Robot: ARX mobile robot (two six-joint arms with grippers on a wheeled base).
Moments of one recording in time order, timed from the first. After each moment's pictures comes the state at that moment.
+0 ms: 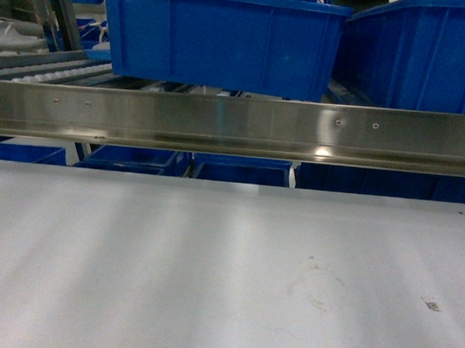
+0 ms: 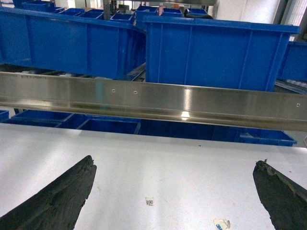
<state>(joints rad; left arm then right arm) 0.00 0.01 0.01 0.00 0.00 -0.01 0.00 0.00 0.01 0.00 0.00 -0.01</state>
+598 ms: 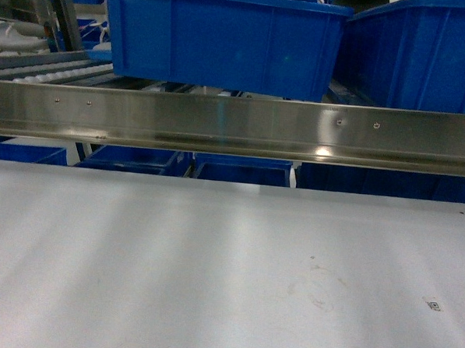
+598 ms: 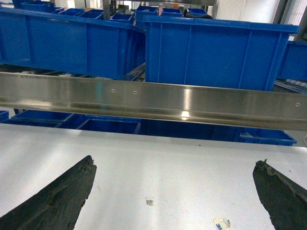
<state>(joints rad) 0.00 0.01 0.01 -0.01 0.00 -0.01 0.00 0.00 0.01 0.00 0.00 -0.01</state>
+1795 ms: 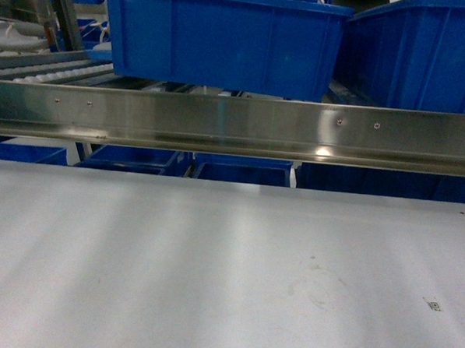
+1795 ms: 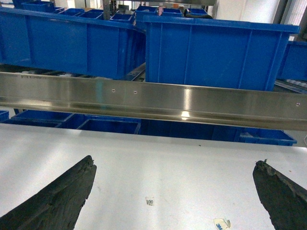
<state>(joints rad) 0.00 0.01 0.01 -0.01 0.00 -0.01 0.00 0.00 0.01 0.00 0.00 -0.01</state>
